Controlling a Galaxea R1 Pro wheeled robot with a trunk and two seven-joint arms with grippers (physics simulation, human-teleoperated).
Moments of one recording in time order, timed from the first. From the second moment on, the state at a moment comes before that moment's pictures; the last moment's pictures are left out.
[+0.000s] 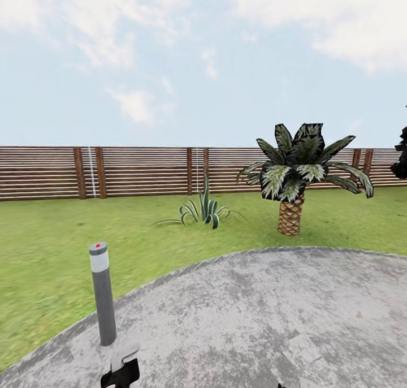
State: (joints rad) left arm -0.46 -0.04 -0.08 -0.12 0.41 -0.27 0.20; right arm -0.30 0.04 -0.33 -0.30 0.00 -0.16 -0.14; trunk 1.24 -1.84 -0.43
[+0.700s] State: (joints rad) left arm -0.46 -0.04 -0.08 -0.12 0.41 -0.27 0.20; right arm -0.30 0.04 -0.32 -0.30 0.00 -0.16 -0.14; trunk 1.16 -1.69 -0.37
